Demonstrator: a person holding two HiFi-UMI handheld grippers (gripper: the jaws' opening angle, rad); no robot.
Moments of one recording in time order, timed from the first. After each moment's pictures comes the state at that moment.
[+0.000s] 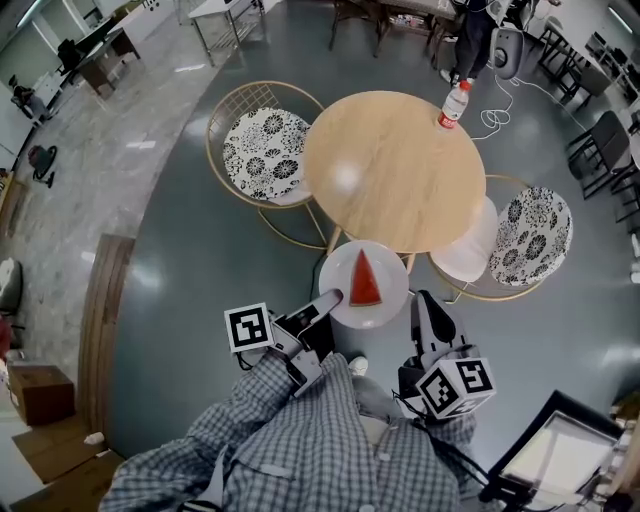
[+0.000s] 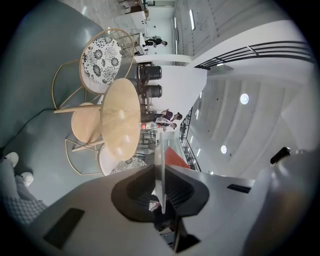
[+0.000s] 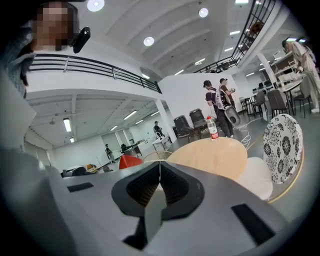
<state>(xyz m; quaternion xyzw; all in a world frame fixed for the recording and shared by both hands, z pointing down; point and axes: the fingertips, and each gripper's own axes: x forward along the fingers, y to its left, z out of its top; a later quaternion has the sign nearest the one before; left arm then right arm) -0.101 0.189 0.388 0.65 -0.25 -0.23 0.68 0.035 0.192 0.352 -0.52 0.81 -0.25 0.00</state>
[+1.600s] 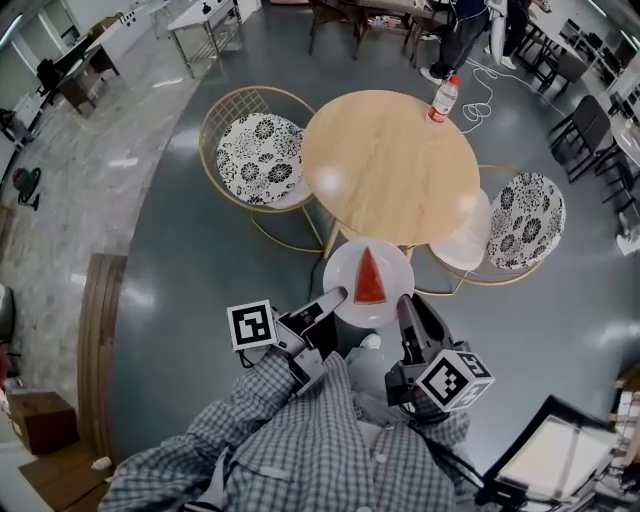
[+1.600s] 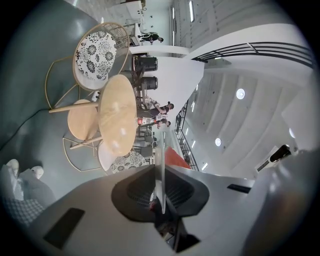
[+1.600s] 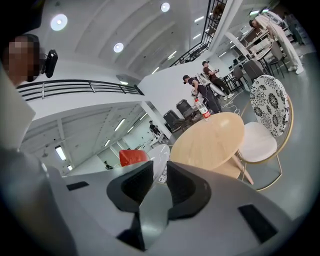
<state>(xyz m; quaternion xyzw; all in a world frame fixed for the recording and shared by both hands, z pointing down) -0.127 0.197 0.383 0.67 -0.20 -0.21 0.68 -0.013 0.217 0.372 -0.53 0.75 -0.39 0.08</state>
